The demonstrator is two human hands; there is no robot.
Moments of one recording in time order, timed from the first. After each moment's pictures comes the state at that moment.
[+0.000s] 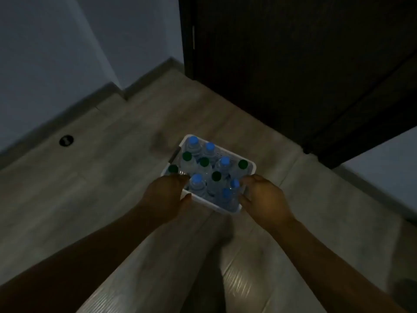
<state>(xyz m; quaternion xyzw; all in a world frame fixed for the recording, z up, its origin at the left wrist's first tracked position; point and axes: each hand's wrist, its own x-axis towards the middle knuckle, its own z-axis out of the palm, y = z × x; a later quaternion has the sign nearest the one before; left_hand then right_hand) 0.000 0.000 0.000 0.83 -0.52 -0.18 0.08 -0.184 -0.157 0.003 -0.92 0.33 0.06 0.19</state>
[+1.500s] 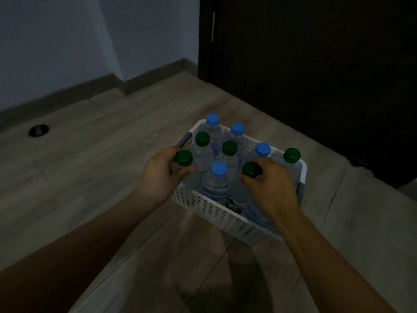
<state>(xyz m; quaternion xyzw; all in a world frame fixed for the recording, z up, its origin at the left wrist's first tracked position) 0.078 -0.030 -0.216 0.81 -0.41 -0.09 0.42 -0.101 -0.172 -0.200 -0.87 0.37 -0.19 0.27</state>
